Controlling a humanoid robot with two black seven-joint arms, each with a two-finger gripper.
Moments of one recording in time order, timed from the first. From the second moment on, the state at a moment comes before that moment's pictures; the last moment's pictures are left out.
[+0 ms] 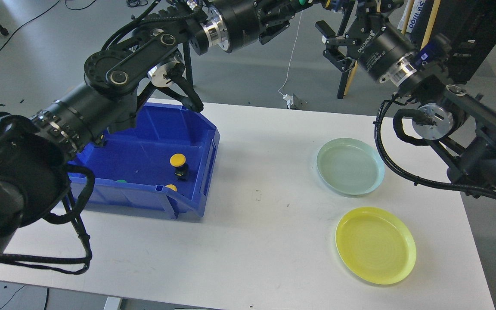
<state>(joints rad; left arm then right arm) -1.31 0.01 -0.51 -0.57 0.65 -0.49 -0.28 0.92 -0.38 0.69 1.04 -0.30 0.25 0.31</state>
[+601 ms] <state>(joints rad) -1.30 0.01 -0.51 -0.55 0.65 -0.49 -0.28 0.95 -0.37 0.69 1.02 -0.31 0.23 0.34</state>
